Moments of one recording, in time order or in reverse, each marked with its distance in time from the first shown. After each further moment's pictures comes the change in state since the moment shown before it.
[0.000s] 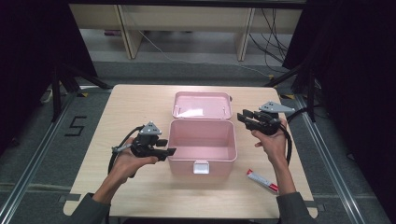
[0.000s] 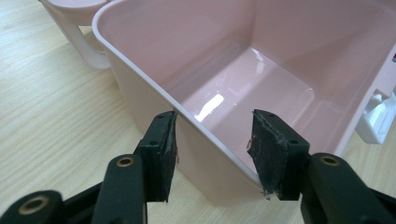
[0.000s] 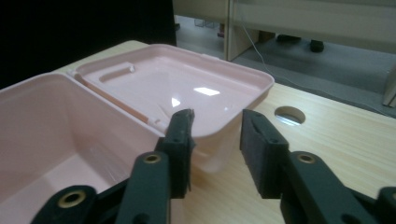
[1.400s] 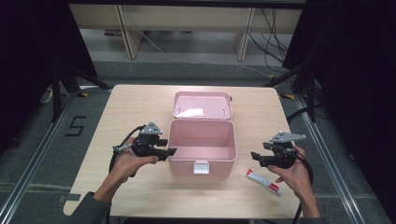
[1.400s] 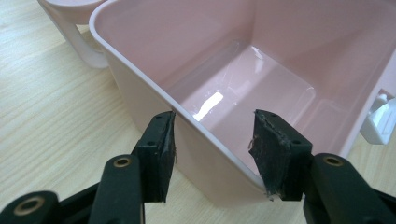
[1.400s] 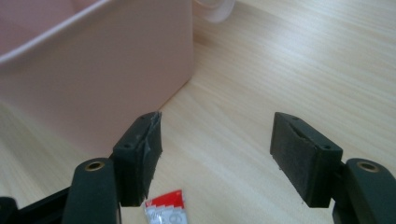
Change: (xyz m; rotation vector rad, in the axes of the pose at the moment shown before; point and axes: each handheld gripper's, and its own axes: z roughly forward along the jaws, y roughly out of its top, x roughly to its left) left arm 0.000 0.001 0.003 0.009 0.003 0.002; right arm 0.021 -0.062 -0.070 0.346 -0.030 0.018
